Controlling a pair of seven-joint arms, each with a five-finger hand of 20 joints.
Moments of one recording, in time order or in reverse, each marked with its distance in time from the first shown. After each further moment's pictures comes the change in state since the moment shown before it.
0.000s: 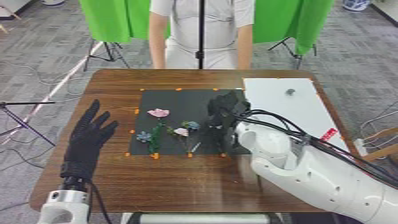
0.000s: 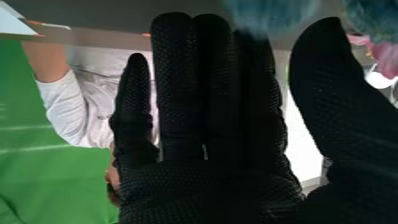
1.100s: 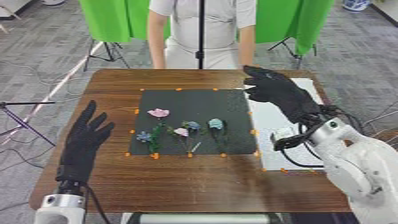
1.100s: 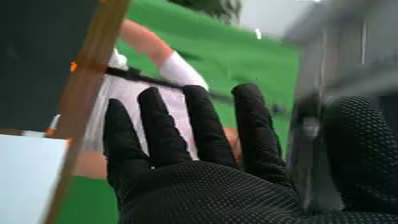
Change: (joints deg) left arm 2.5 0.4 -1.3 -1.1 1.7 0.0 1.3; right arm -47.0 -4.9 64.4 -20.6 67.8 -8.4 -19.4
